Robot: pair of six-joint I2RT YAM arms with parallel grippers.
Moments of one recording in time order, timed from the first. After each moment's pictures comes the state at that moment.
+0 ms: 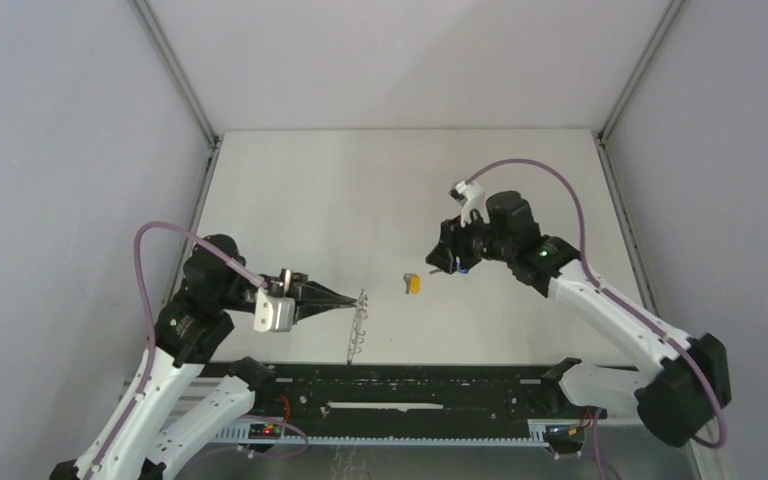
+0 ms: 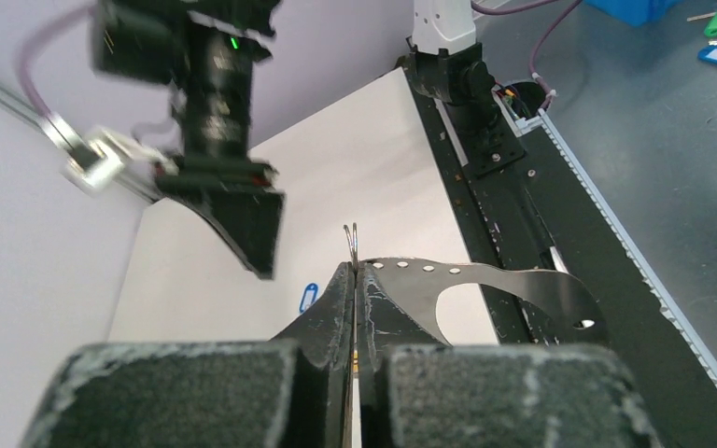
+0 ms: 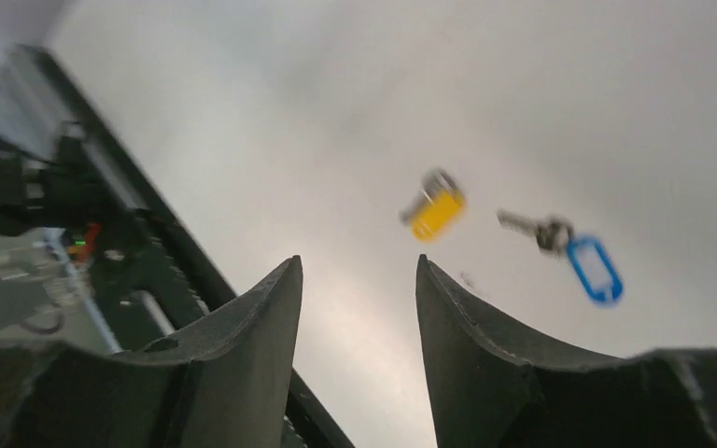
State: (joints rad) left arm -0.51 0.62 0.91 -0.48 1.16 0.66; right arm 0.61 1.12 0.98 -0.34 -0.41 0.20
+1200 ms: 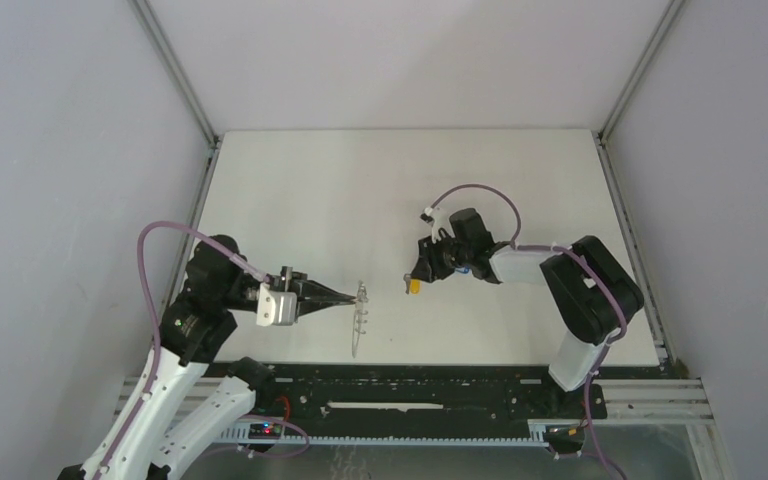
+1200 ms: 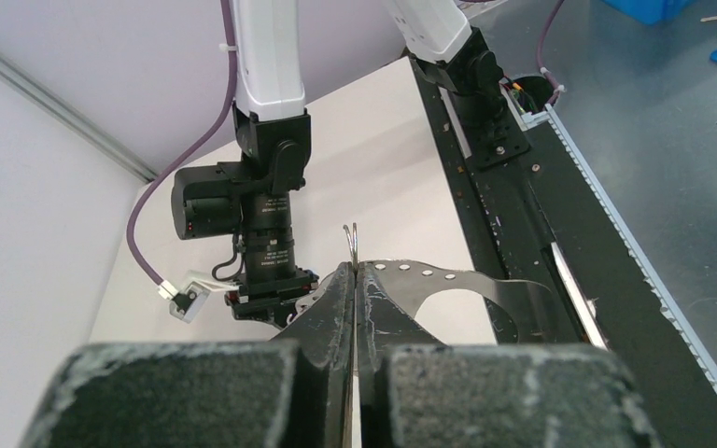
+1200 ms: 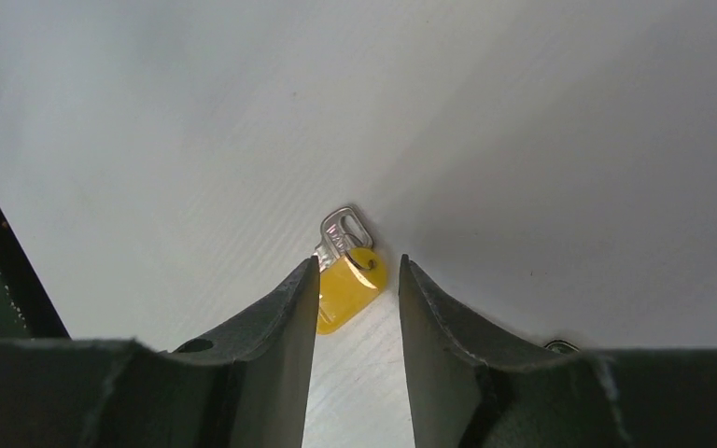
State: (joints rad) left arm -0.46 0.61 0.86 -0.45 1.18 0.63; right arm 0.54 1.74 0.81 0.21 -0.49 0.18
